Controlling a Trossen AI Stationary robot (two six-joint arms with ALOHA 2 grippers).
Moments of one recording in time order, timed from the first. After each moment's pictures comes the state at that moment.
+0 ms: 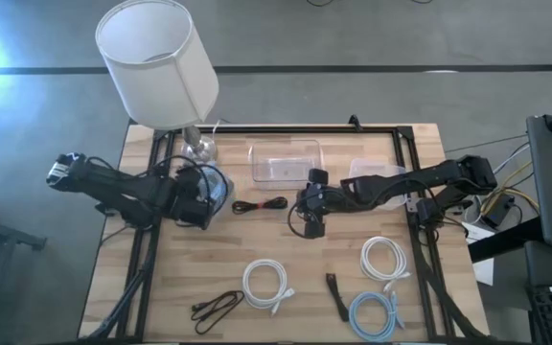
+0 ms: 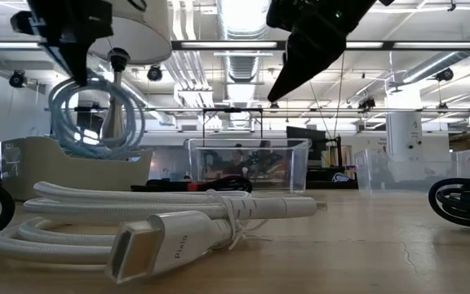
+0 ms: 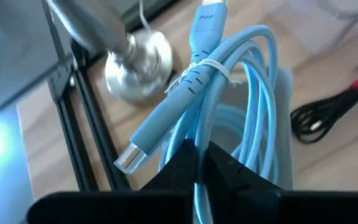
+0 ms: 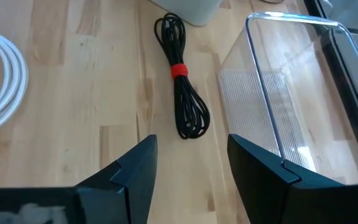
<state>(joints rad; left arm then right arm) -0.25 1.22 1.12 -1.52 -0.66 -1.28 0.09 1.56 1.13 -0.44 0.29 0.03</state>
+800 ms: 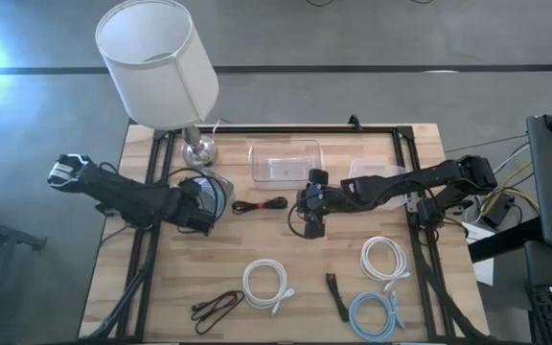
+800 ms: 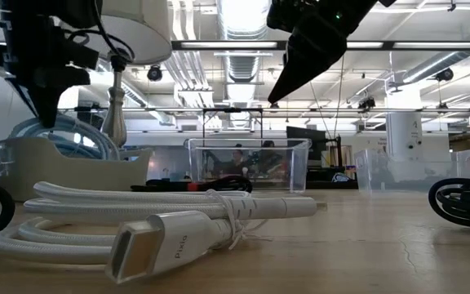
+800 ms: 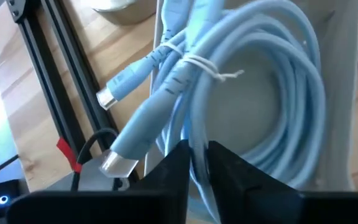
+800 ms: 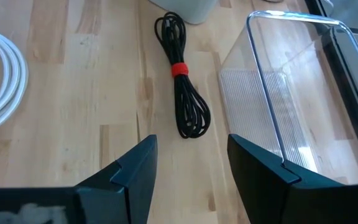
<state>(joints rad) -0.25 1.23 0.90 -1.39 -0.44 -1.33 0.09 1.56 1.12 -0.43 0.29 0.03</state>
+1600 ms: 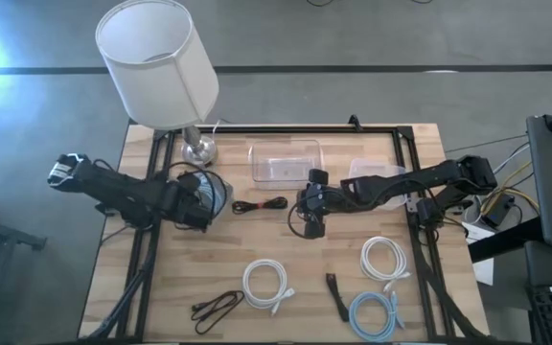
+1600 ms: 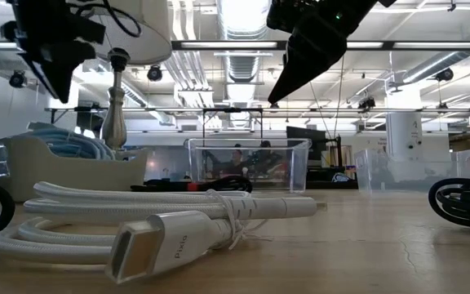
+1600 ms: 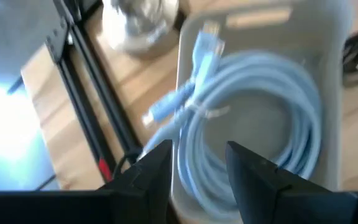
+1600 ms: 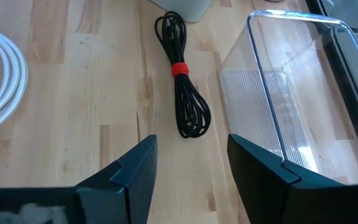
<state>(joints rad) -0.25 1.23 1.04 -1.54 -0.54 -1.26 0.09 1.56 1.12 -0.43 0.29 0.03</state>
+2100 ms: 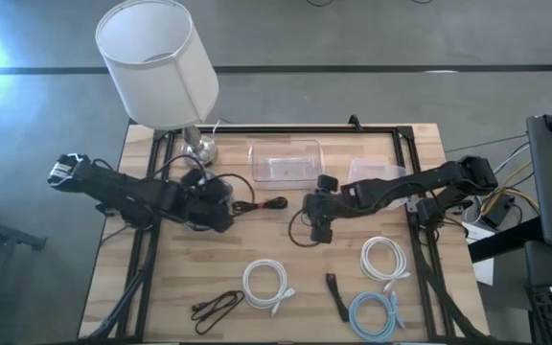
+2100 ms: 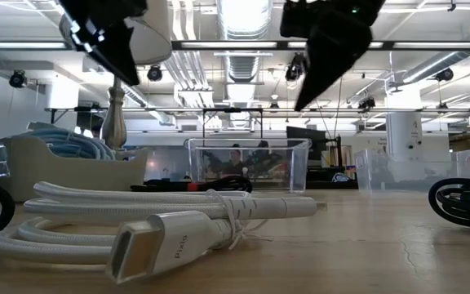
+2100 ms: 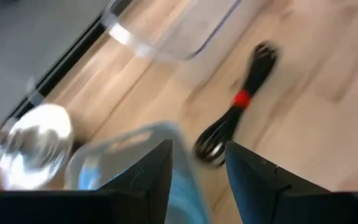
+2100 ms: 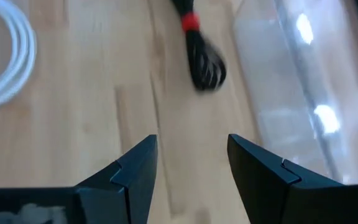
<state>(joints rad) -0.25 1.24 1.06 -0.97 -0.65 -0.71 0.13 1.56 1.15 -0.65 0.28 0.21</state>
